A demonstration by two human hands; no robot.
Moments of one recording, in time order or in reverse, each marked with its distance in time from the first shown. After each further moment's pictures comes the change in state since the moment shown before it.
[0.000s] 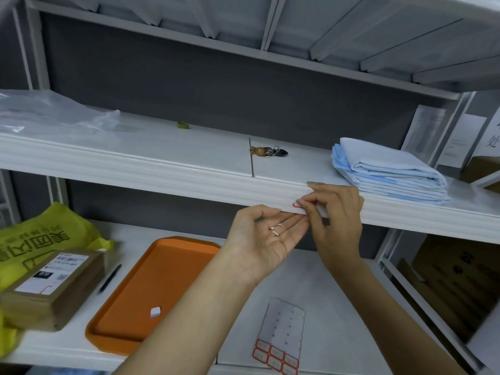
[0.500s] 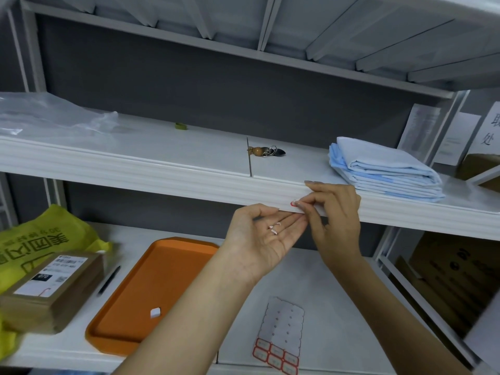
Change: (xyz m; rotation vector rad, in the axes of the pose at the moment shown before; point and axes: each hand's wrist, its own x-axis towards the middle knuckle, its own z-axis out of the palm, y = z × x) left_hand -0.002 0.001 0.001 -0.010 0.008 -0.002; right_hand -0.001 0.001 -0.004 -0.023 -0.046 -0.019
